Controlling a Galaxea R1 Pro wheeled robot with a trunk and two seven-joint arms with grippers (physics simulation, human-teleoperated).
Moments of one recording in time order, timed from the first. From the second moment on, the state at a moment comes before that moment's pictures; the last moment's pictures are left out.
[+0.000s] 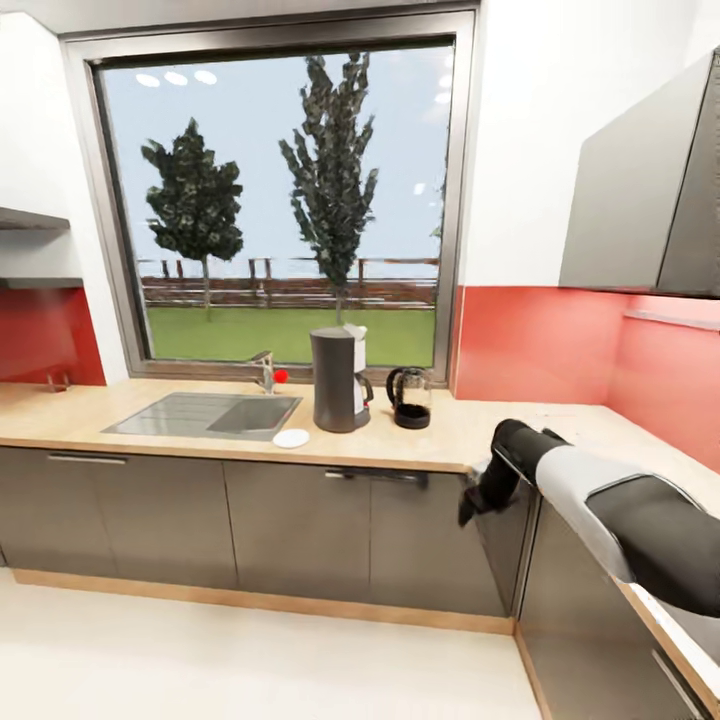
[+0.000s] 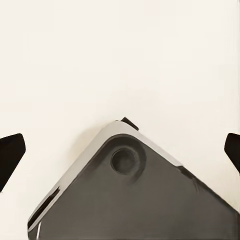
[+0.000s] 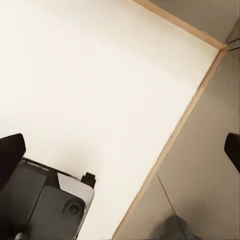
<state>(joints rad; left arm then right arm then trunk) 0.06 0.02 0.08 -0.02 0.63 -0.38 -0.02 -1.30 -0.06 0.43 0.03 0.31 0.90 0.77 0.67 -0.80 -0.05</state>
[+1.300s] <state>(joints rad) 0.06 -0.01 0.10 -0.05 0.69 -0.44 -0.05 -0.46 -0.01 0.42 0.03 -0.15 -0.29 0.16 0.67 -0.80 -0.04</state>
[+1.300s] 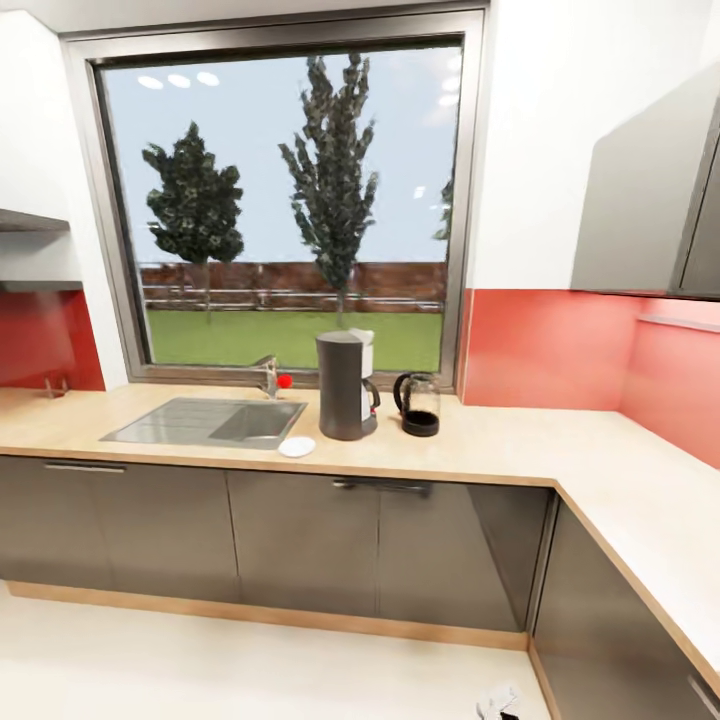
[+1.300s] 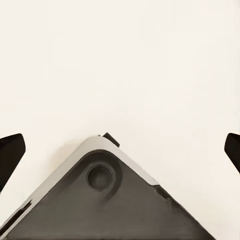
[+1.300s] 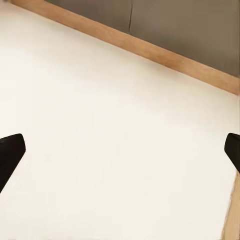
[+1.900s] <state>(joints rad) 0.06 -0.02 0.09 -0.05 0.65 -0.41 -0.05 -0.44 0.00 0.42 0.03 -0.15 -0.25 0.12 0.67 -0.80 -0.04</state>
